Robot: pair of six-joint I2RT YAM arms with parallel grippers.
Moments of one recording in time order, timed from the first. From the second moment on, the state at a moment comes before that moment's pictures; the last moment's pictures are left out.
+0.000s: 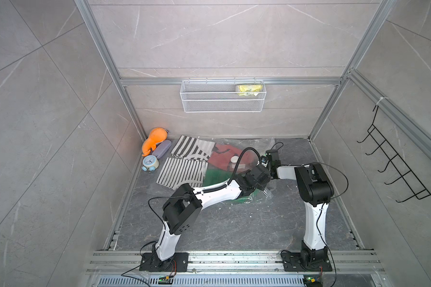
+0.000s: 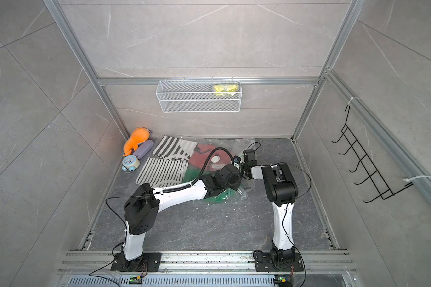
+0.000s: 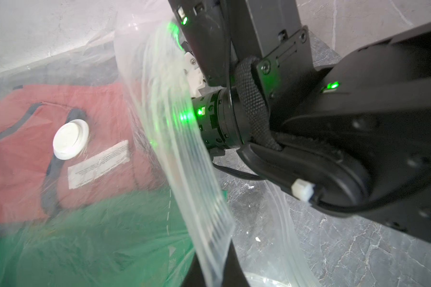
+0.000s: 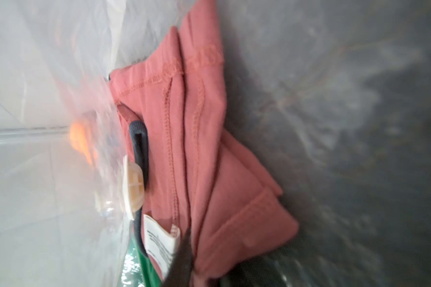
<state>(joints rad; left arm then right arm) -1.05 2.00 1.56 -0.22 -0.32 -0.30 0.21 2.17 1.24 0.22 -0.52 0.95</state>
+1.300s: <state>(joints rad) -1.04 1.99 1.54 -0.21 -0.36 -0.29 0.05 1.73 0.92 0.16 -0.47 0.95</state>
